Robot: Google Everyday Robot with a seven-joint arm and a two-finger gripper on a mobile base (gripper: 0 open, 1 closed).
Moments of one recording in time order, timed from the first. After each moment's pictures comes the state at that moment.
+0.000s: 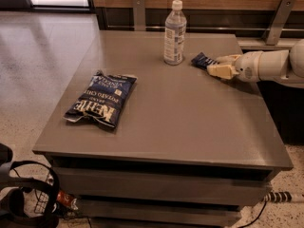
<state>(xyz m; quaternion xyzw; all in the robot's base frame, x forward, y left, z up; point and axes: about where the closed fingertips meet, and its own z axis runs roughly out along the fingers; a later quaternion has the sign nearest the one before) 0.708 -0.234 0.814 -0.35 0.77 0.23 0.48</state>
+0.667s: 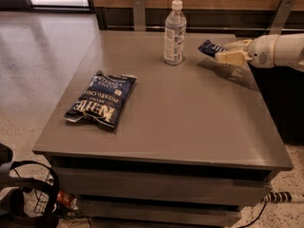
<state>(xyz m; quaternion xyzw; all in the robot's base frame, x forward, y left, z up) 0.713 -0.255 0.871 -0.36 0.75 0.22 0.51</state>
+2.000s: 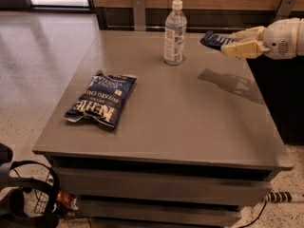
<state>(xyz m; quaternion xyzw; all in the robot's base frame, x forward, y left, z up) 0.646 -0.238 0.935 -0.42 0.72 0.23 0.50</state>
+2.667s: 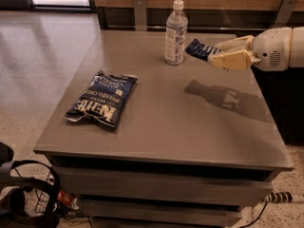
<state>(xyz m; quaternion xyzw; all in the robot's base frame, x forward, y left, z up) 0.596 -0.185 0.939 -0.42 0.71 0.27 0.49</state>
